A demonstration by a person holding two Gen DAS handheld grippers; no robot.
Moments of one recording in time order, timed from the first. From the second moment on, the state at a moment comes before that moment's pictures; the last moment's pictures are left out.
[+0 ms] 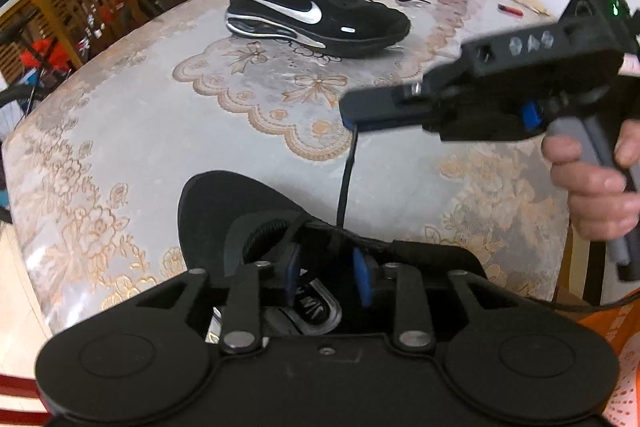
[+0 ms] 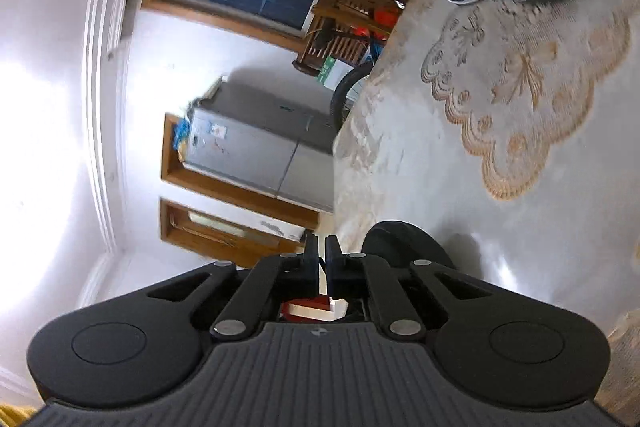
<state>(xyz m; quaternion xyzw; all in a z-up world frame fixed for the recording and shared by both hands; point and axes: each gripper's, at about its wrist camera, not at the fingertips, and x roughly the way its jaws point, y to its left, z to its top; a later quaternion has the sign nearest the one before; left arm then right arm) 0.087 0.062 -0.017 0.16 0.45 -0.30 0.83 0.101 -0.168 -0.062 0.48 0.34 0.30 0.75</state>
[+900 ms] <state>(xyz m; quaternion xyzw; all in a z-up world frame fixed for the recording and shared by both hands) 0.042 0.050 -0.006 0.10 0.43 -0.19 0.87 0.106 -0.145 -0.006 0.41 0.33 0.33 0.78</state>
